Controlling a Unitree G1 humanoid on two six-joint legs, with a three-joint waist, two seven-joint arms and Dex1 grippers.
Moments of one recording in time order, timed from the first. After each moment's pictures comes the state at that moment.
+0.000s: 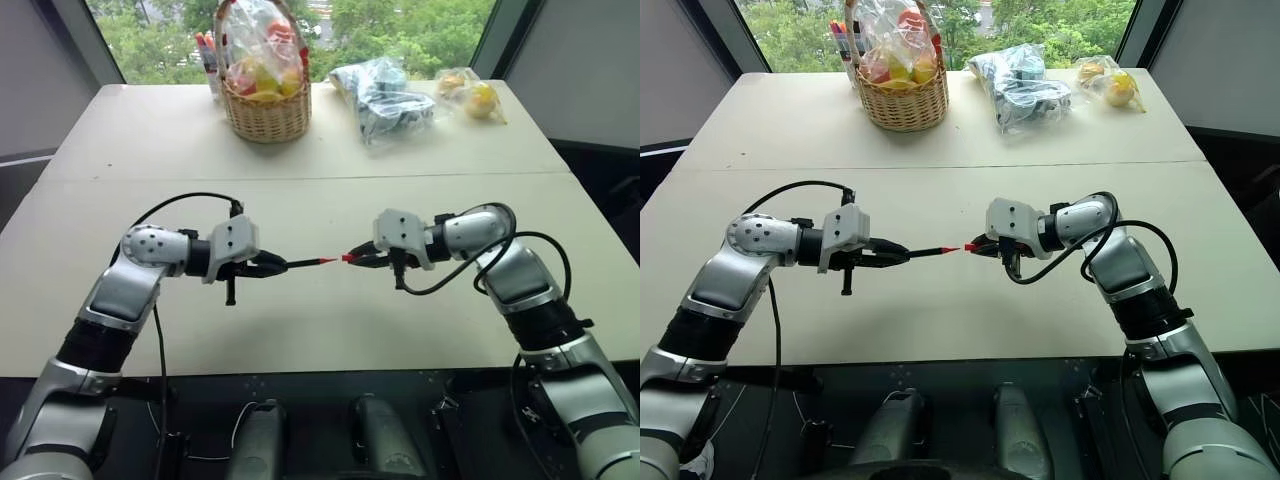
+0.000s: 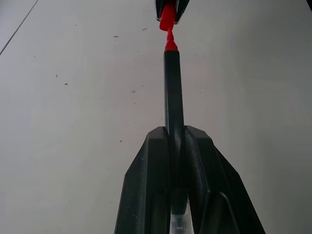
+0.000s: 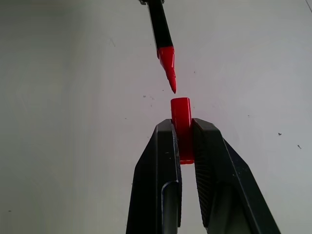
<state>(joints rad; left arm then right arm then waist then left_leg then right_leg) -0.51 0.71 -0.18 0.01 -0.20 0.21 -1.22 -0.66 -0.61 0.27 0.03 0.04 0.27 1.23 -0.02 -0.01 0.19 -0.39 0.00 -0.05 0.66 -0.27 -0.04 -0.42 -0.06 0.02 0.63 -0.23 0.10</state>
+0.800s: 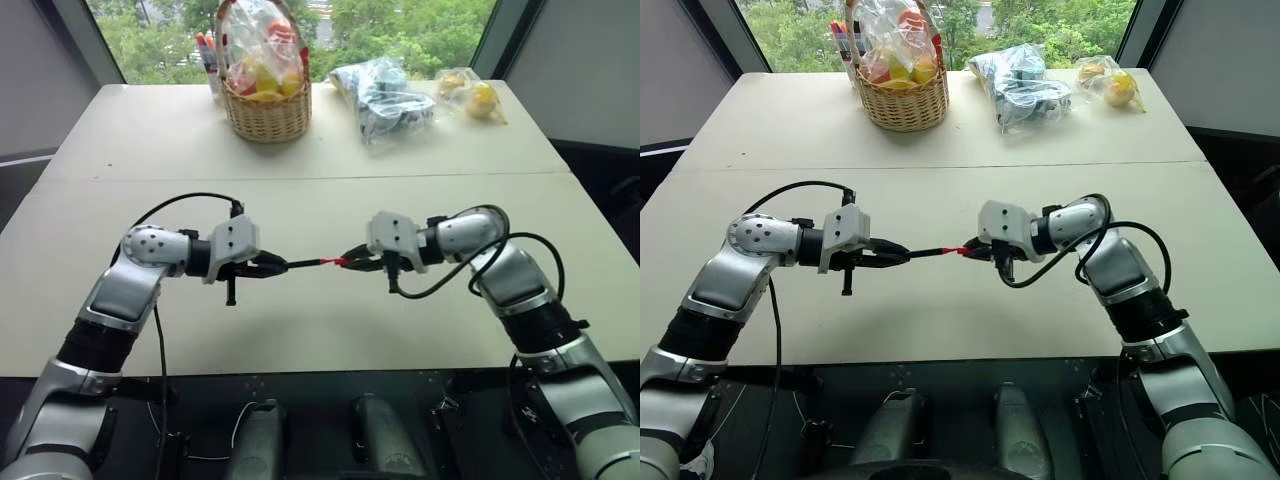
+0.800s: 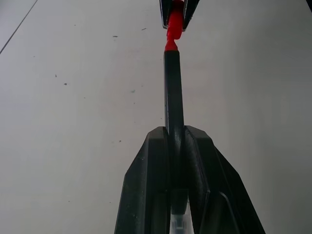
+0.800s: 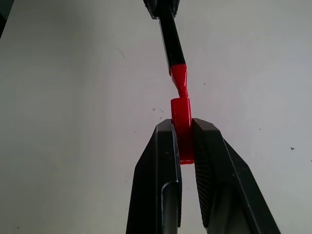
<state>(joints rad) -0.51 0.71 -0.18 0.01 -0.20 0.21 -1.22 -0.66 -0.60 0.30 0.00 0.06 0.30 1.22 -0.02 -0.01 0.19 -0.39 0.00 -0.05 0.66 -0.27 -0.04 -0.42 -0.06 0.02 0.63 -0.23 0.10</state>
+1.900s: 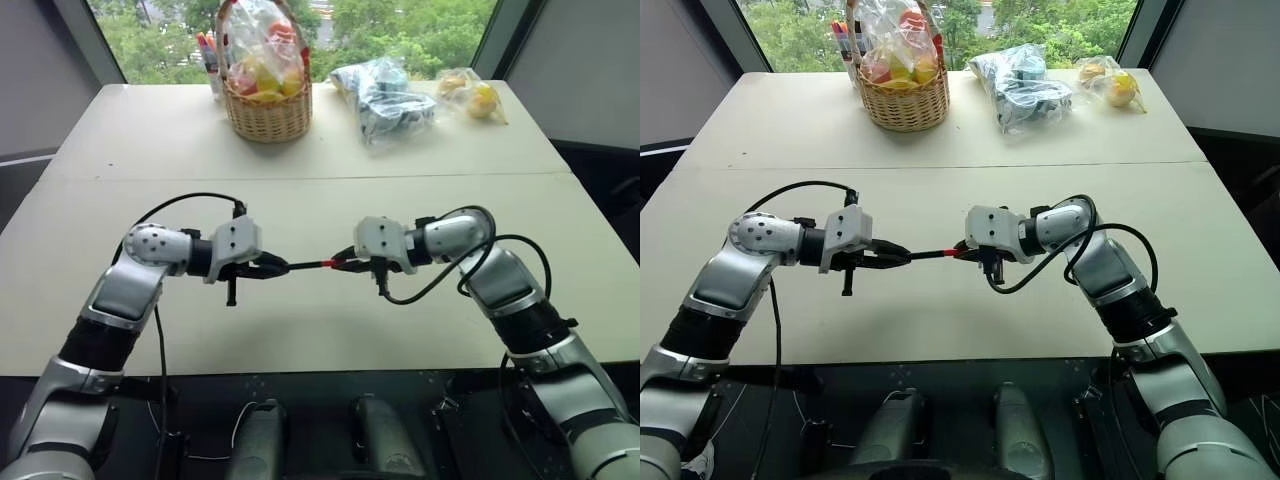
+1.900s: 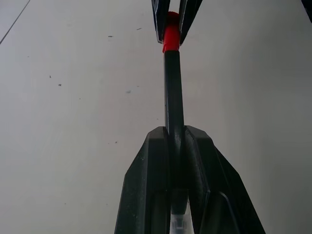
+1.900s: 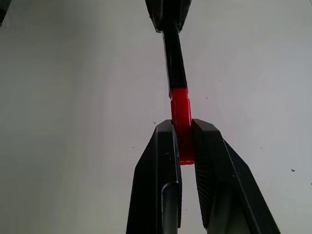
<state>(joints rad) -0.53 0.70 -0.18 0.01 -0.18 0.21 -1.26 -0.68 -0.57 0.34 -0.02 0.01 0.28 1.20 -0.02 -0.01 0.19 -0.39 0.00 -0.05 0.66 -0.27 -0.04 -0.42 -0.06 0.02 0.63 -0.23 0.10</state>
